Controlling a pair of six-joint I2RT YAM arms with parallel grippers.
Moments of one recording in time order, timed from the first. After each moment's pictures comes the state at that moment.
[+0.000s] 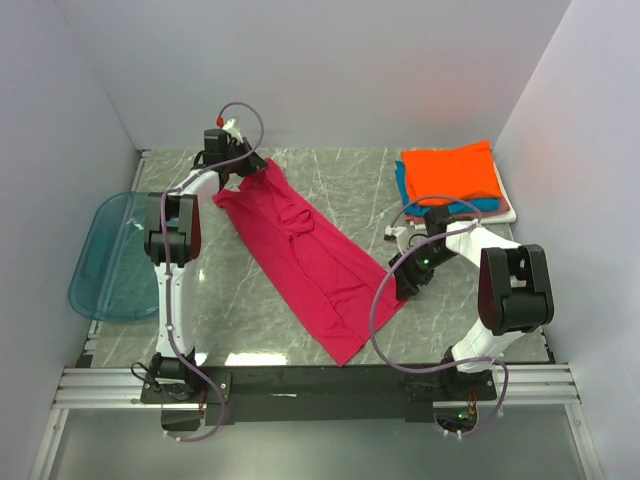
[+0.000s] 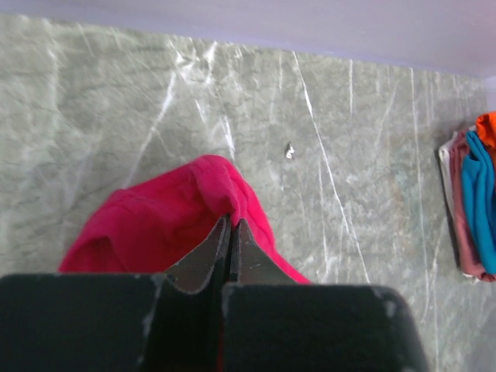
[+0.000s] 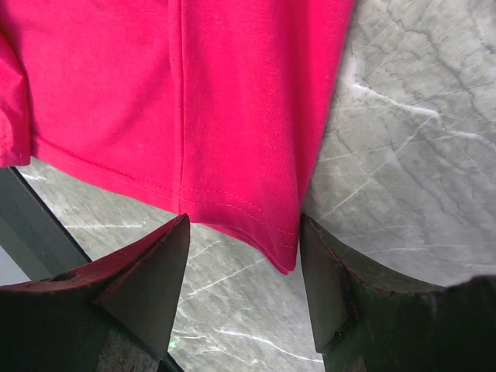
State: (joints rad) left arm -0.08 2.40 1.87 0.08 0.48 -0.48; right arm 0.07 1.65 0.93 -0.83 -0.57 -0.73
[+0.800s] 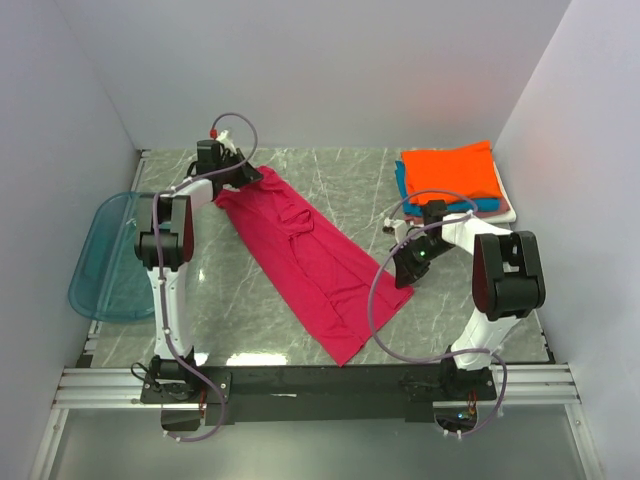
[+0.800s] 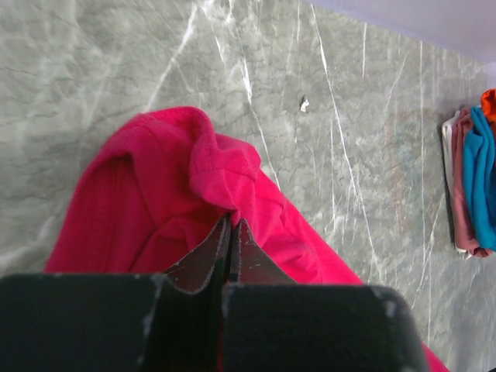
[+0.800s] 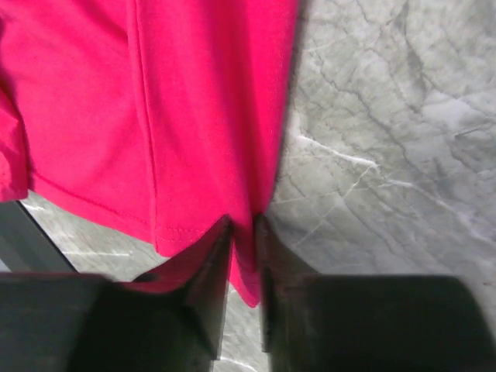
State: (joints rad) left arm -0.05 2.32 1.67 0.13 0.51 -0.50; right arm 0.06 1.75 1.01 -0.79 -0.59 -0.68
